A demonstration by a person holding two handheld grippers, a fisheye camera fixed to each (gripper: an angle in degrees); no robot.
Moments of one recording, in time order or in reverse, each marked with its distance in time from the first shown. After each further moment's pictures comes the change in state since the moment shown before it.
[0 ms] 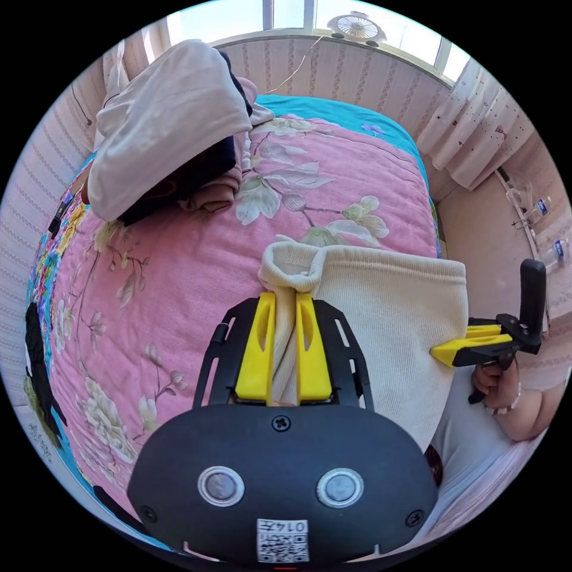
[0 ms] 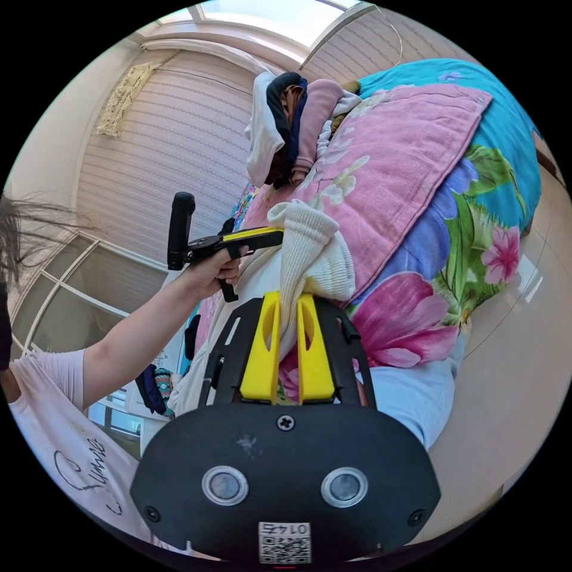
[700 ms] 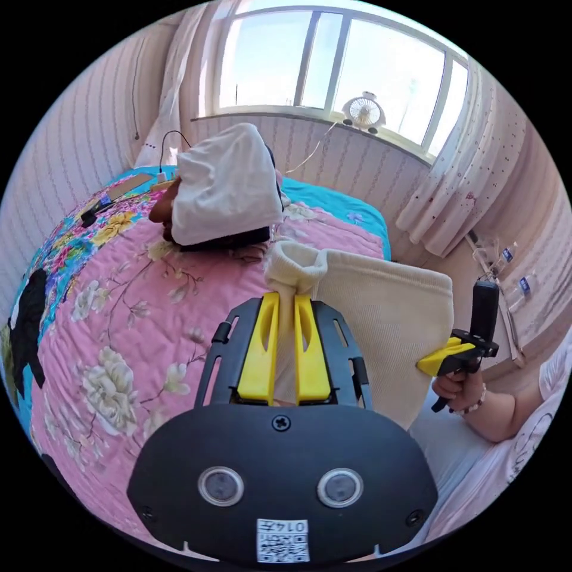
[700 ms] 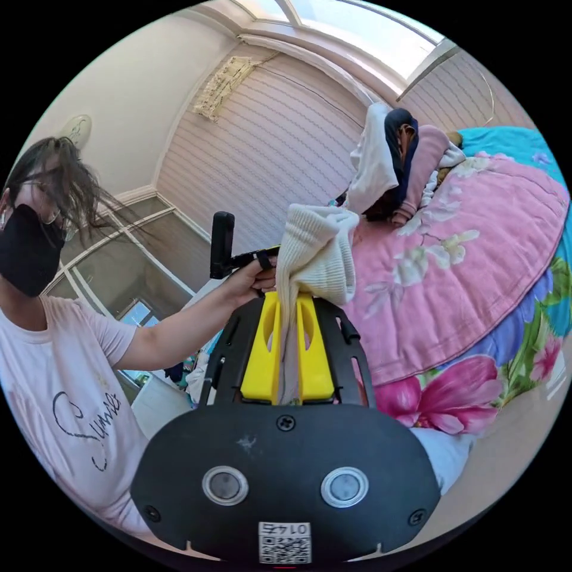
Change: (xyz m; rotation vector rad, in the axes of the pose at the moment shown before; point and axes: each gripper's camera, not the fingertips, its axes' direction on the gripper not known) left arm -0.078 0.204 -0.253 0.434 0.066 -0.217; right arm -0.212 -0.034 0.001 0.064 -0.283 -0.377
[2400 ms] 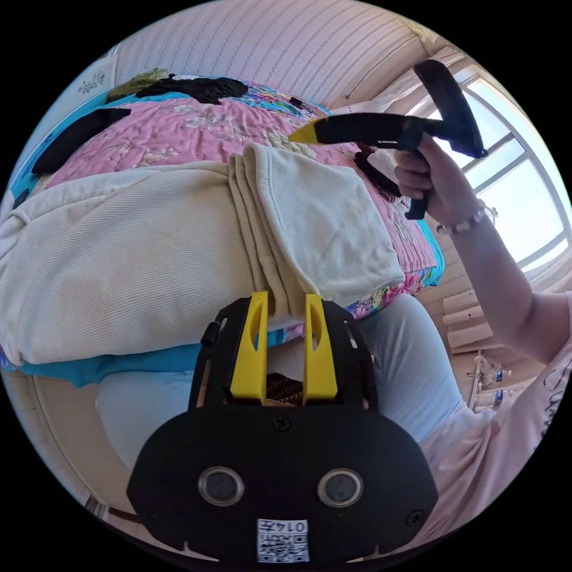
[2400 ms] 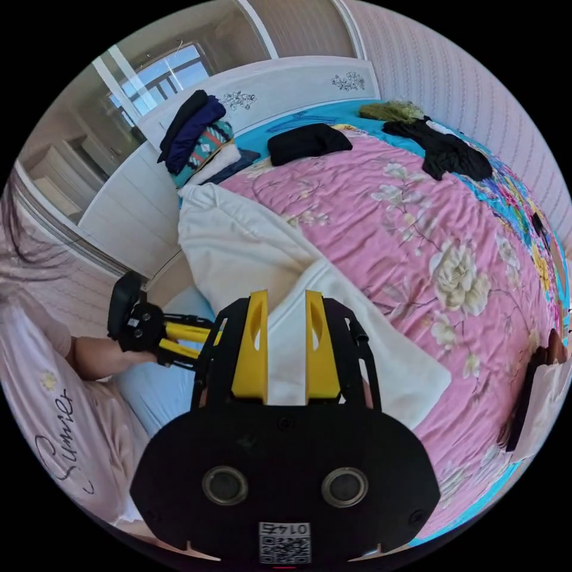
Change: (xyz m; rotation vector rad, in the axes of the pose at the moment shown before) left arm -0.006 0.448 -0.457 -0.103 -0.120 -0.787; right arm -0.602 -0.197 0.554 -1.044 0.095 -0.732
